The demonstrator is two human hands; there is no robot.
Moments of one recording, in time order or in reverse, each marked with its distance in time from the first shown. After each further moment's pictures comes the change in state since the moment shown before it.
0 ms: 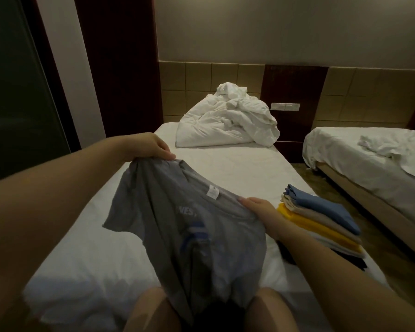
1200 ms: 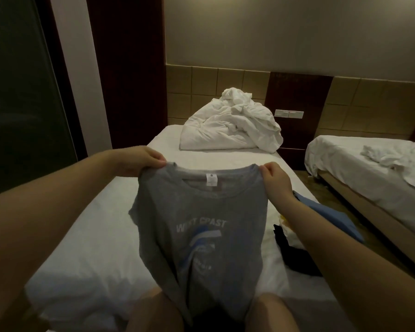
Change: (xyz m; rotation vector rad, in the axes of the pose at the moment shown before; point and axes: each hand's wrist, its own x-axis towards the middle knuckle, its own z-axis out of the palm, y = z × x) left_hand -0.020 -0.043 0.006 -0.352 -0.063 0.020; right_hand 0.010 -0.072 -0.007 -0.296 0.438 -0.292
